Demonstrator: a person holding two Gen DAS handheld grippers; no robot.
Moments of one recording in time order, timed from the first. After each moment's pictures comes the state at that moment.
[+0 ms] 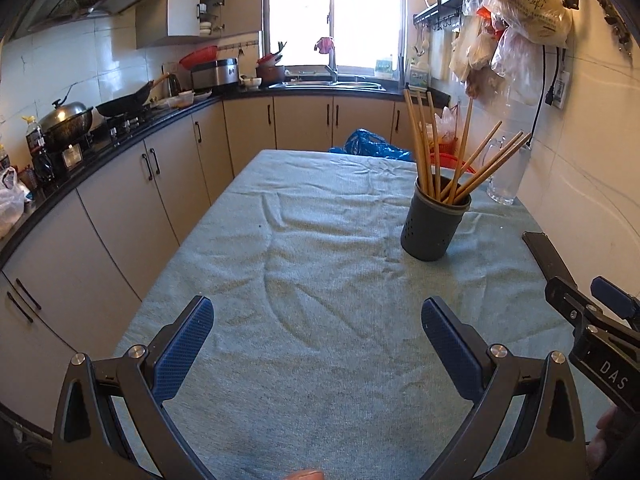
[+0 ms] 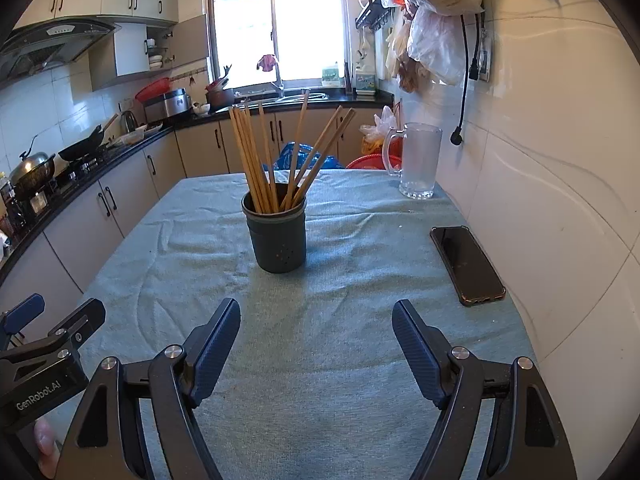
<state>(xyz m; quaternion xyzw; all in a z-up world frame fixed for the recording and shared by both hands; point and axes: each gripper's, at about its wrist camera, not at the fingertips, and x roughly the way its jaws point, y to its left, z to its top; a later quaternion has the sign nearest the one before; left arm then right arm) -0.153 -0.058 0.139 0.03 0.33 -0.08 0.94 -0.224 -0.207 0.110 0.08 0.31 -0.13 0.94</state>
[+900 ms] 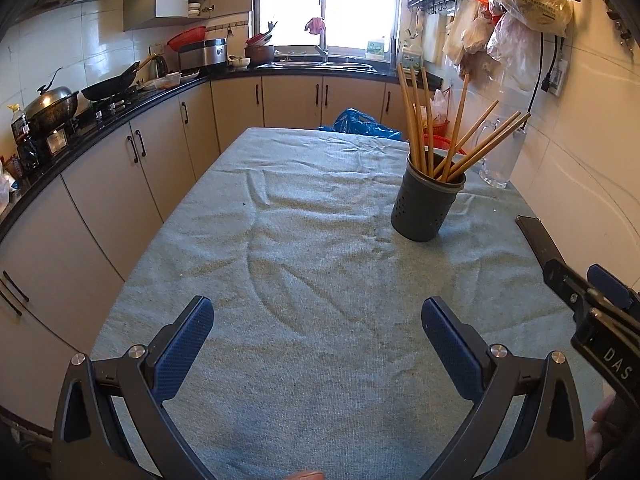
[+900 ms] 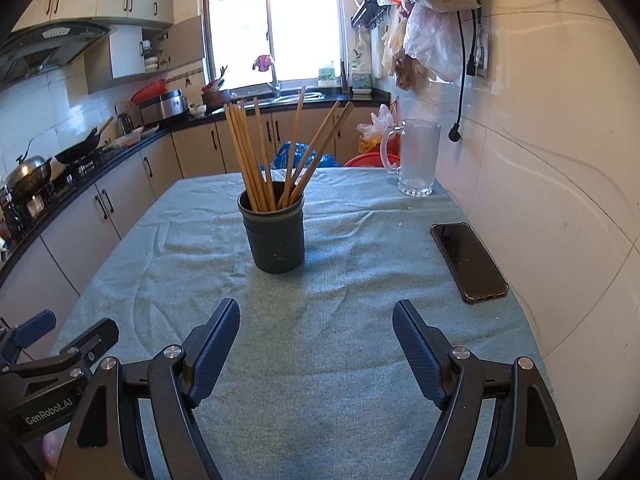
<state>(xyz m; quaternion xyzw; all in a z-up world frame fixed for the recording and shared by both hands) -0.143 -0.064 0.125 0.02 0.36 -0.10 0.93 -0.222 -0.205 0.106 0.09 0.31 -0.14 0.94</state>
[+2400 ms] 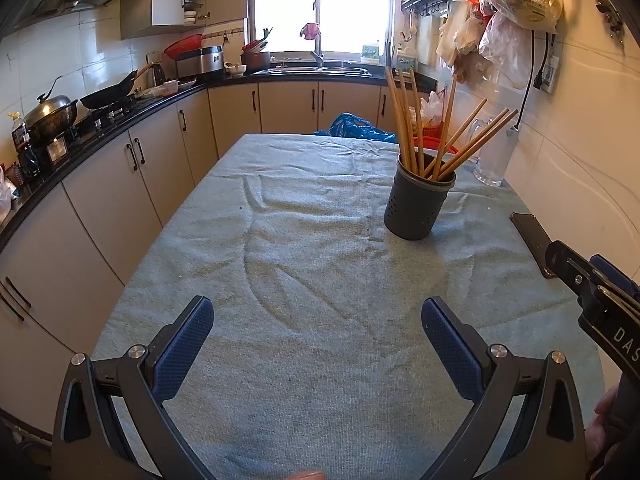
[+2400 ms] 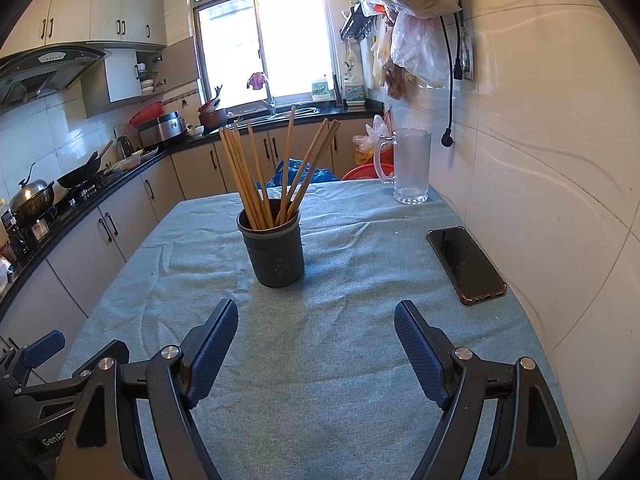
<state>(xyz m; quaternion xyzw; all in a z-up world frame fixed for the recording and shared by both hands) -0.155 -0.069 0.127 0.03 0.35 -0.11 0.93 -0.232 -0.209 0.111 0.11 0.28 -0.14 0.94</state>
